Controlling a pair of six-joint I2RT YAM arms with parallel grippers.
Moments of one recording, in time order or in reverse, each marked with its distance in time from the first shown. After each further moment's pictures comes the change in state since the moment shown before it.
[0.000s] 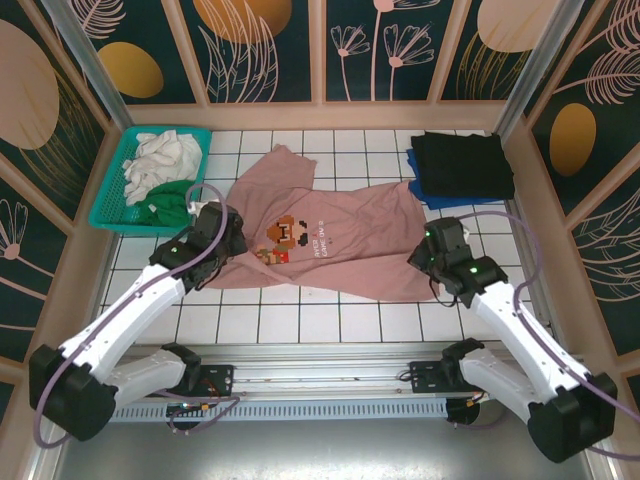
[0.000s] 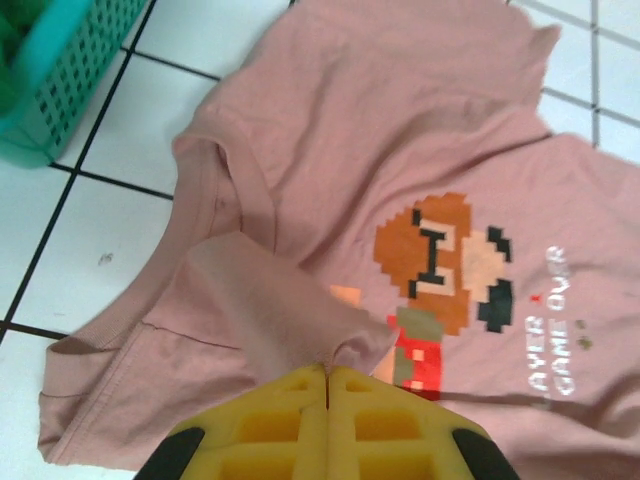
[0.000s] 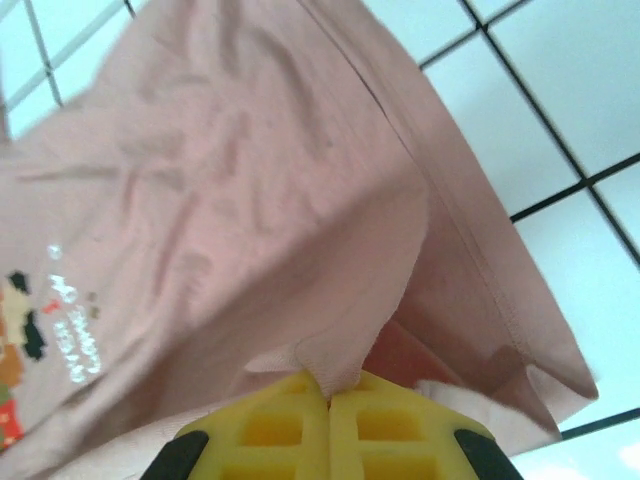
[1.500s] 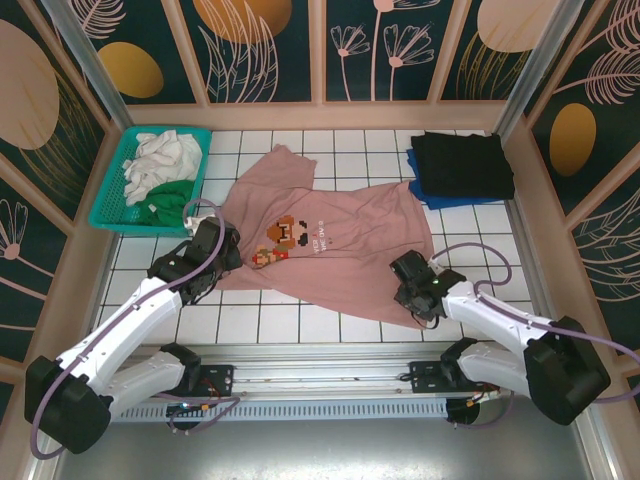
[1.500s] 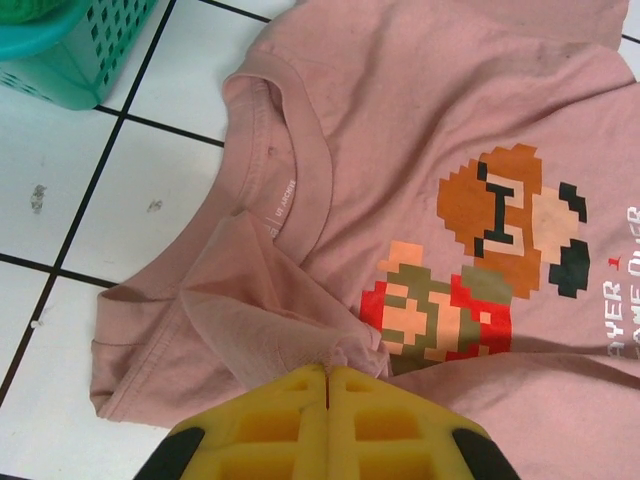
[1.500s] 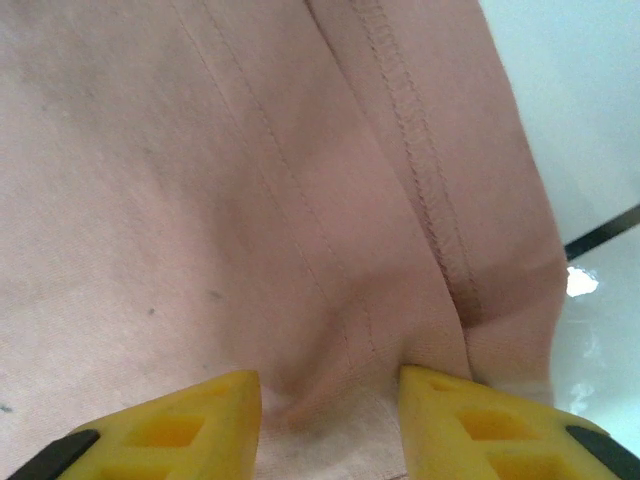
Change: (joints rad) left arm 0.000 -0.055 -0.124 -0.006 -0.022 -0.004; right arm 0.203 0.220 -0.260 0.083 0.022 0.302
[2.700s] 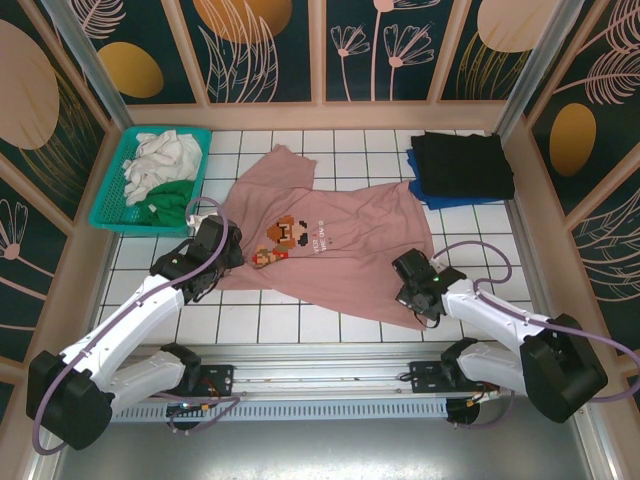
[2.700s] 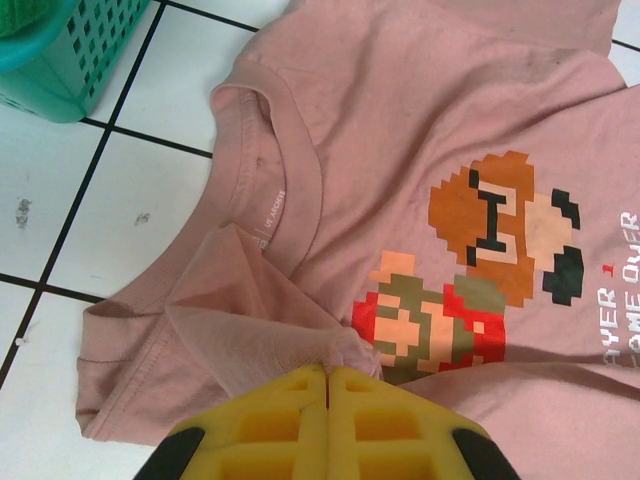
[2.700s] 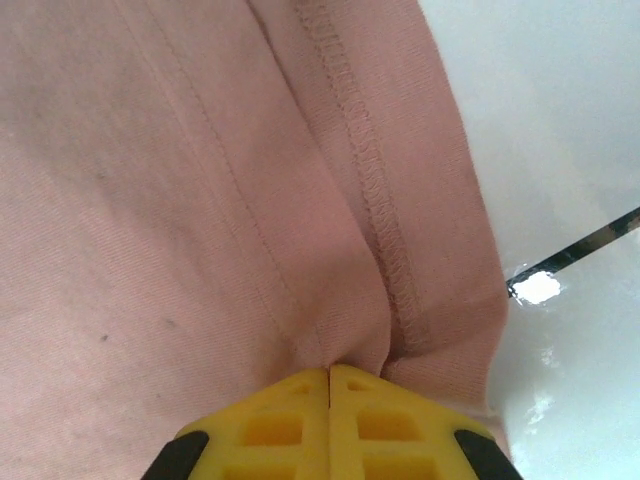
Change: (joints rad) left arm 0.000 0.023 0.000 0.034 0.000 0.012; right arm -0.027 0.016 0.003 -0.024 0.019 -0.057
